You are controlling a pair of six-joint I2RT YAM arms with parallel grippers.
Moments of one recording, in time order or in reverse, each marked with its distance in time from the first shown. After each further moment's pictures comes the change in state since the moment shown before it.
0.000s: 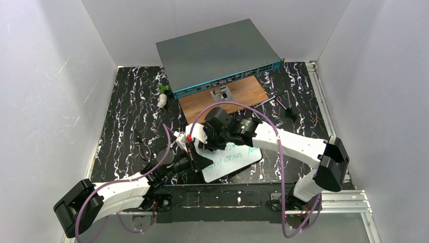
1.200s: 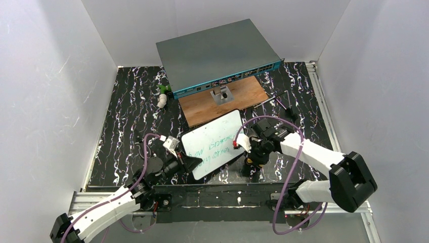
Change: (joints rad) left arm -0.004 -0.559 -0.043 -0.466 -0.171 0.217; right arm -0.400 -0.290 -0.595 -0.072 -0.175 -0.135
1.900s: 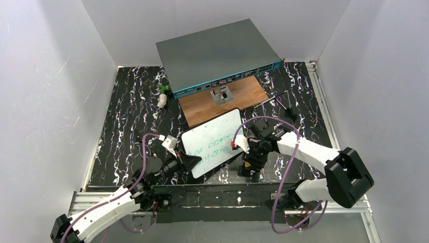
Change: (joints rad) left arm 0.000 -0.012 0.021 -0.018 -0.025 0.037; right arm 0.013 0.071 0.000 0.035 0.006 0.025
